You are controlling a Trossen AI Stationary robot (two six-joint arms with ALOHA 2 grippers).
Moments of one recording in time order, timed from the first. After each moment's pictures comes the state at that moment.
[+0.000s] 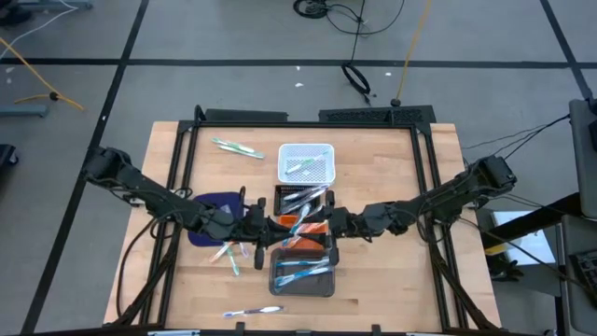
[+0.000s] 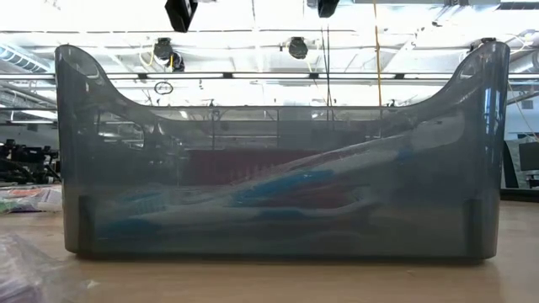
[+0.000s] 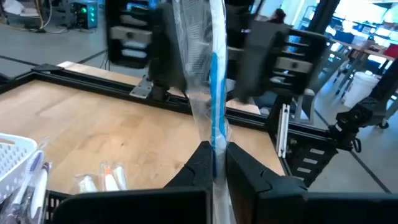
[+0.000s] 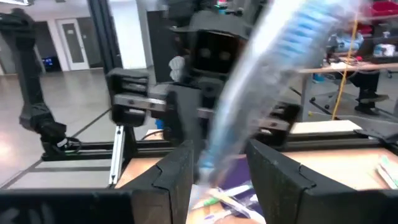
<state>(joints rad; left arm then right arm) -0.43 1.39 0.79 0.47 -0.39 -0.30 0.33 1.52 0.89 0.68 0.28 0.08</state>
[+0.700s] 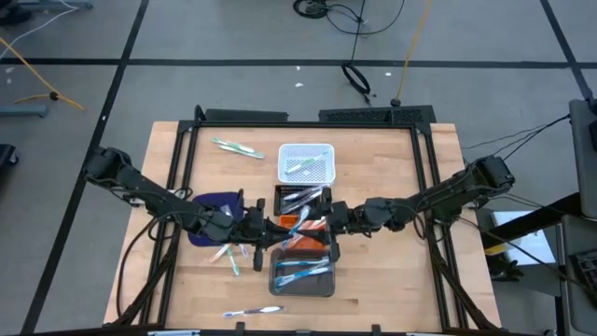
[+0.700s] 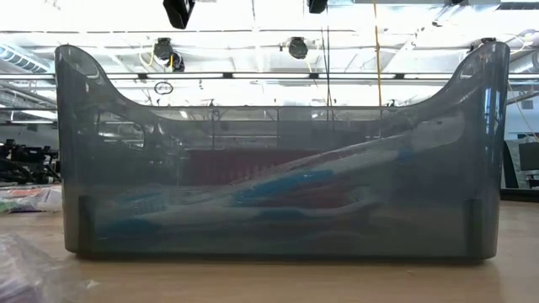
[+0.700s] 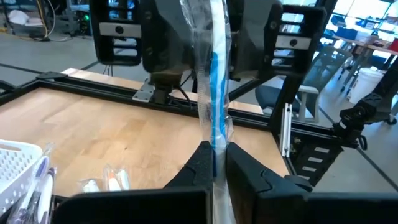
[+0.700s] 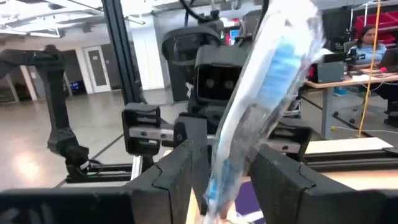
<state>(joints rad) -0.44 1.39 0.79 0.47 -0.42 -0.27 0.30 1.54 0.89 0.78 0.18 0.12</state>
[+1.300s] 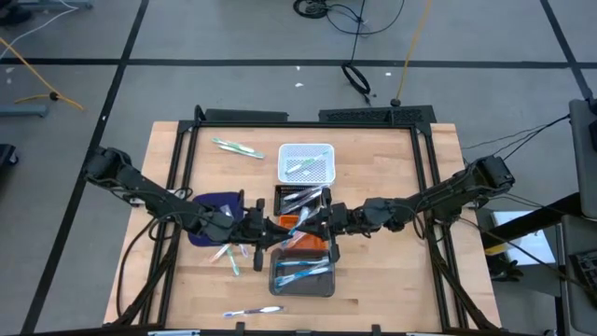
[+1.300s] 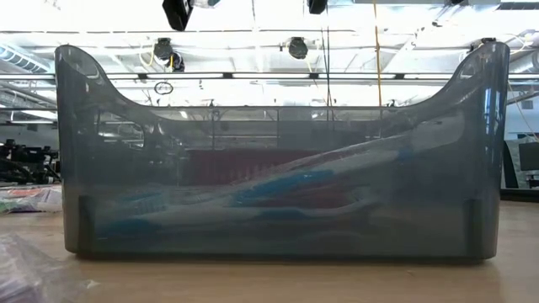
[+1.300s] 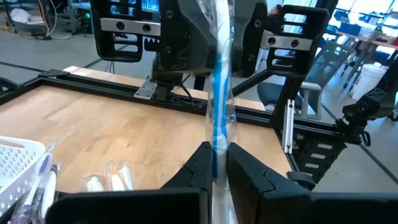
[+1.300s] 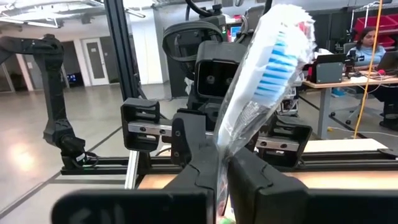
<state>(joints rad) -0.44 1.39 0.79 0.46 -0.42 -0.26 0.30 1.54 0.89 0.76 0.18 0.09</state>
